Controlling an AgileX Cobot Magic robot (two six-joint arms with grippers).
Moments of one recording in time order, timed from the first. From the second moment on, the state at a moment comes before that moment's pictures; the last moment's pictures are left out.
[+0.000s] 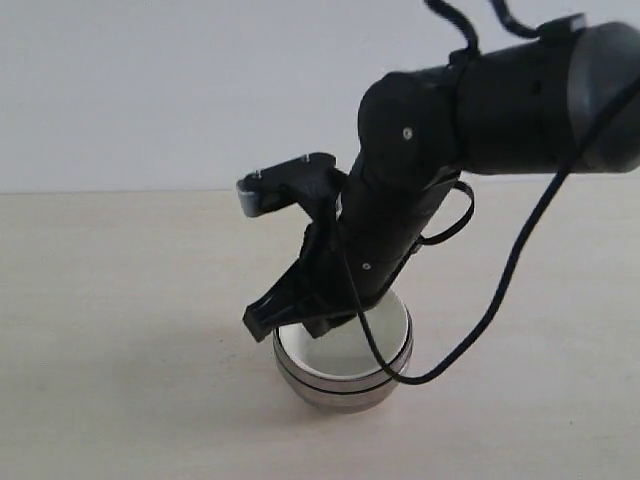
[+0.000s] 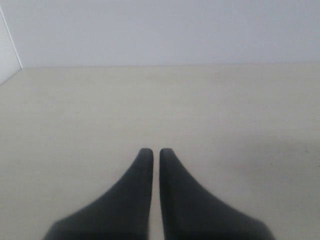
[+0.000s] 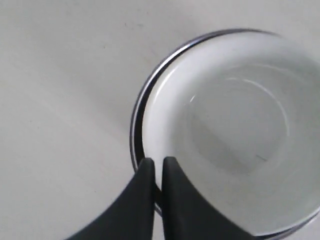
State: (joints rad) left arm 0.04 0.00 0.00 0.12 0.31 -0.07; right arm 0.76 1.76 -1.30 0.12 0.77 -0.05
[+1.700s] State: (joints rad) left arm 0.04 0.00 0.00 0.12 0.31 -0.07; right arm 0.76 0.31 -0.65 -0.19 0.36 0.28
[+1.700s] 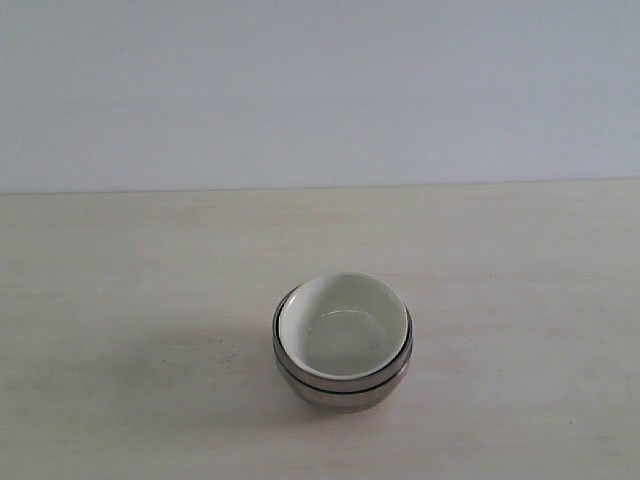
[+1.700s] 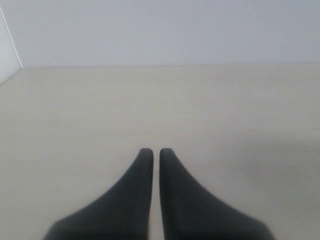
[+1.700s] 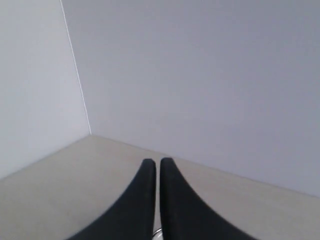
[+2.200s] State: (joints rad) left arm 0.04 0.00 0.00 0.12 0.31 -0.07; right arm 0.76 0.15 -0.65 -0.19 0.38 0.28
